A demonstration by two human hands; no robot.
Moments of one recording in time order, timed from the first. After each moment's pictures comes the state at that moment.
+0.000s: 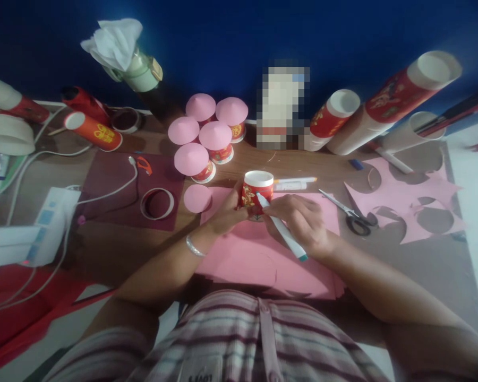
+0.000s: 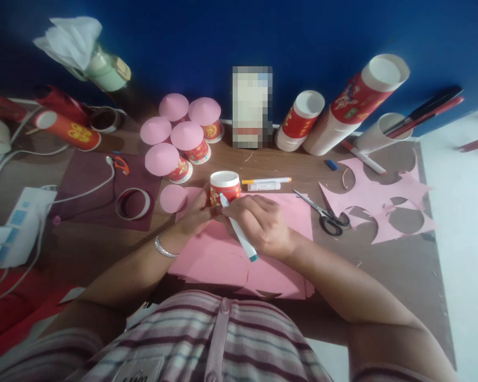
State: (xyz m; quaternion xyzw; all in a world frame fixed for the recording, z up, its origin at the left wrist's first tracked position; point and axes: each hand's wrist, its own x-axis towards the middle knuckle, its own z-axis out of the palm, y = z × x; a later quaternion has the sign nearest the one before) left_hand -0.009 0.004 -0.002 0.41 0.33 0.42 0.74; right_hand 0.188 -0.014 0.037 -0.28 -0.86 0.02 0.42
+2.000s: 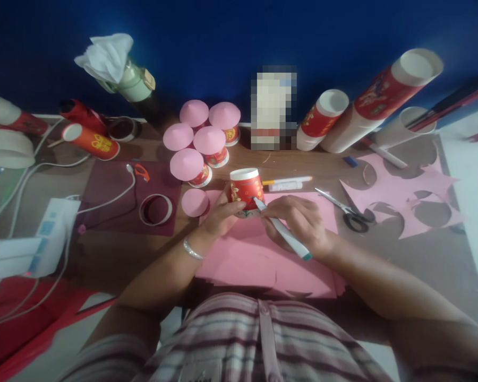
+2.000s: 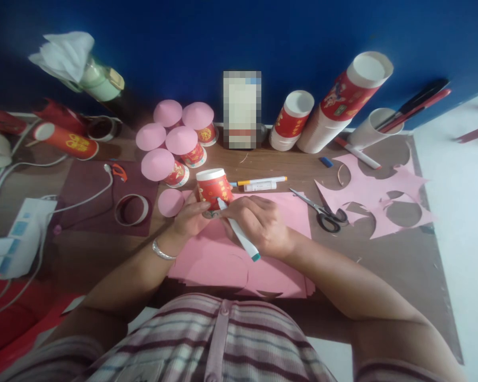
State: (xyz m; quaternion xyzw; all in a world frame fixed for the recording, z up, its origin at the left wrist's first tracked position) left_hand -0.012 0.005 0.001 0.33 0.33 0.46 0.76; right_hand 0.185 -0.013 0.048 -0.29 -0.84 0.04 0.45
